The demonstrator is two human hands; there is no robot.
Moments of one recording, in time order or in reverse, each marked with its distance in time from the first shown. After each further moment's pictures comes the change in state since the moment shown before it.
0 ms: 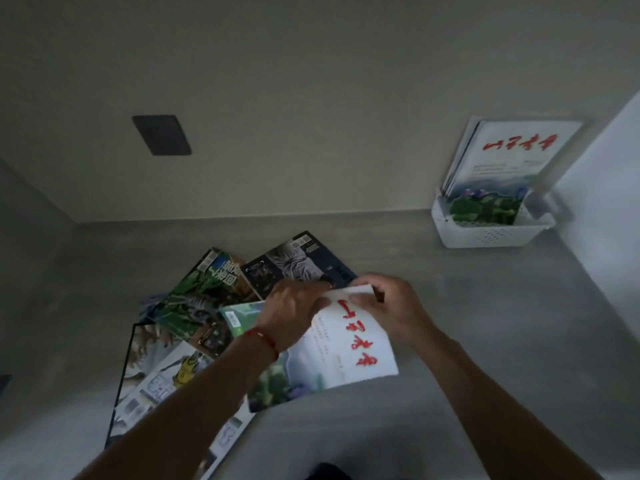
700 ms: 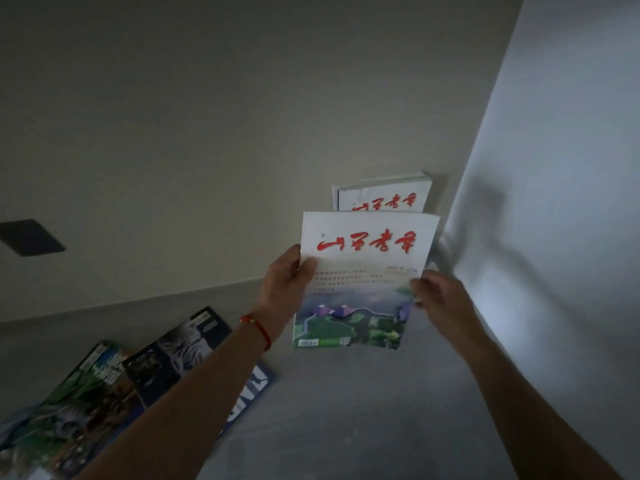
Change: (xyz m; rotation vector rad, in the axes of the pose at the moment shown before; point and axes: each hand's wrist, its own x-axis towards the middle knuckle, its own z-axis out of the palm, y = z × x) left_hand 0.212 0.216 0.024 -0.782 0.219 -0.192; right_hand 0.003 0.121 -0.300 0.054 0.471 0.237
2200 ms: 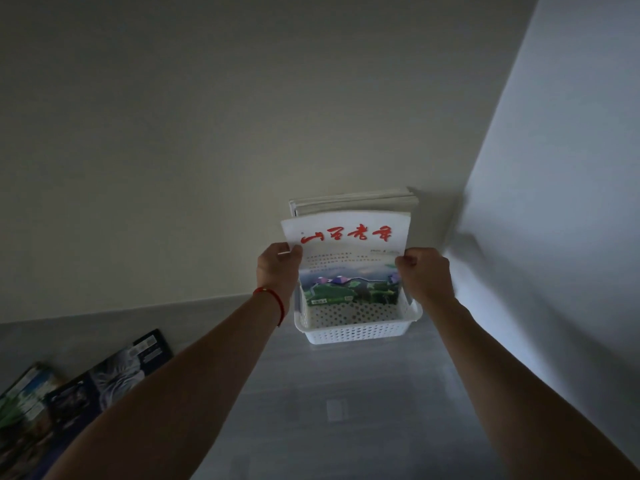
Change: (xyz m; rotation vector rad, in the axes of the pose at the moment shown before) left_hand 0.175 -0.073 0.119 -0.136 0.405 -0.379; right_hand 0.201 0.050 -0.011 -0.337 0.048 -0.031
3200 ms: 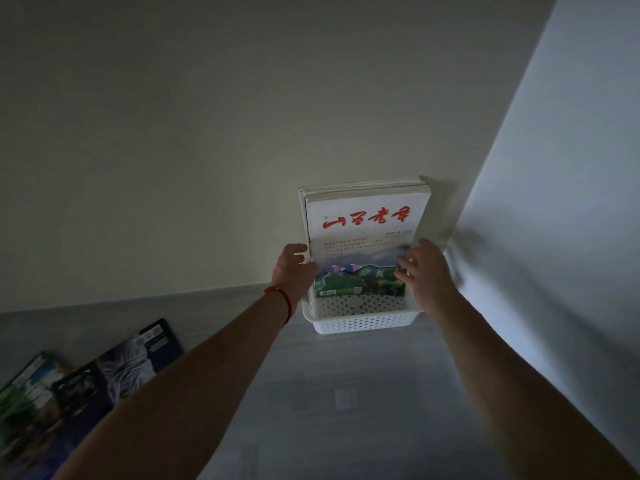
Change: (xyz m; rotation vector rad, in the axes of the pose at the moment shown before) left_hand -0.013 -0.009 -0.007 0.166 -0.220 -0.087; right_hand -0.017 -0.009 0.007 0.868 -0.243 0.380
